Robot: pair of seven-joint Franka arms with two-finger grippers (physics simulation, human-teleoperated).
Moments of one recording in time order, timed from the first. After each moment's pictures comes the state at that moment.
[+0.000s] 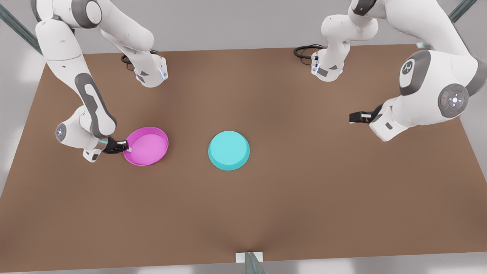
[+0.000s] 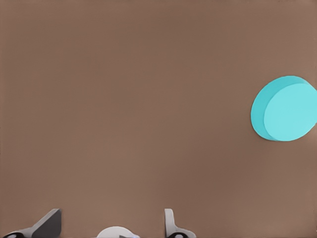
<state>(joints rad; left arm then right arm) -0.12 0.30 -0.03 -1.19 -0.13 1.20 -0.11 -0.43 0.31 0.22 -2.30 0.39 2.40 -0.75</state>
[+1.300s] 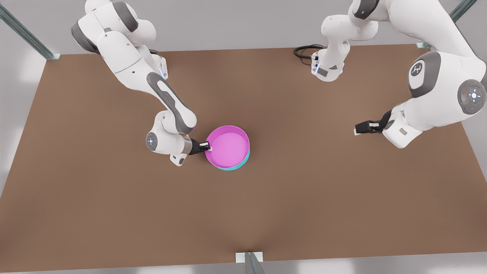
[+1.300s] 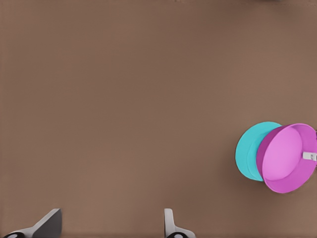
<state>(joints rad) -0.10 0.32 0.00 -1.17 -0.17 1.32 -0.17 0.17 0.49 0.32 -2.04 0.75 2.46 -0.29</state>
